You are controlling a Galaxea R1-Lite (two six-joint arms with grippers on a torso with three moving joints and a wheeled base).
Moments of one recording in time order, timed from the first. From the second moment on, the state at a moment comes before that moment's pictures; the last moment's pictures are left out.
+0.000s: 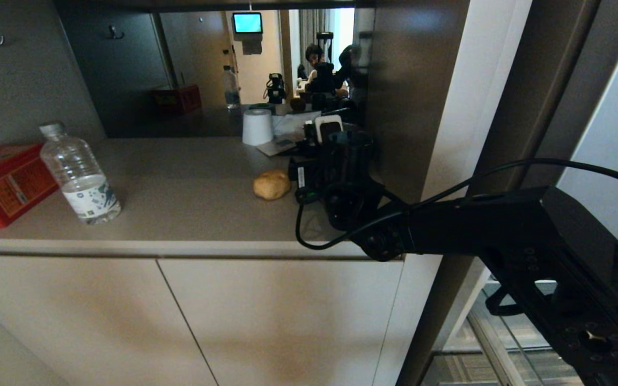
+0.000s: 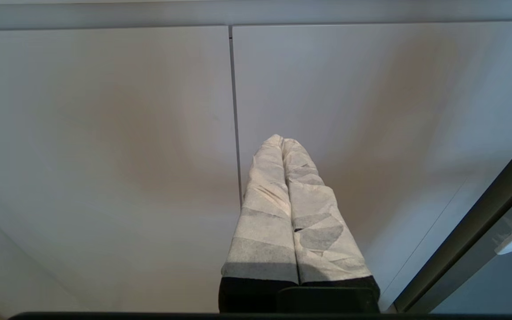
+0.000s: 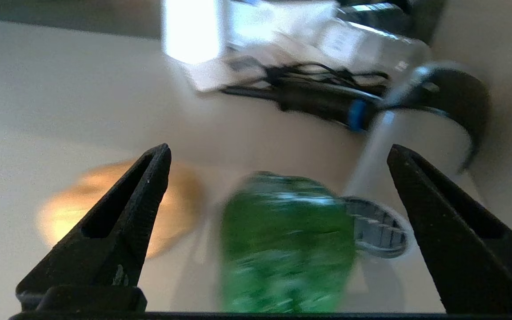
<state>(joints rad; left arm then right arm) -0.01 0.00 0.00 0.00 0.00 0.00 0.72 2.39 -1.91 -0.62 -0.52 -0.08</state>
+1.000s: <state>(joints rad) -0.01 0.00 0.00 0.00 0.00 0.00 0.69 2.43 -1.91 -0.59 -0.52 -0.08</state>
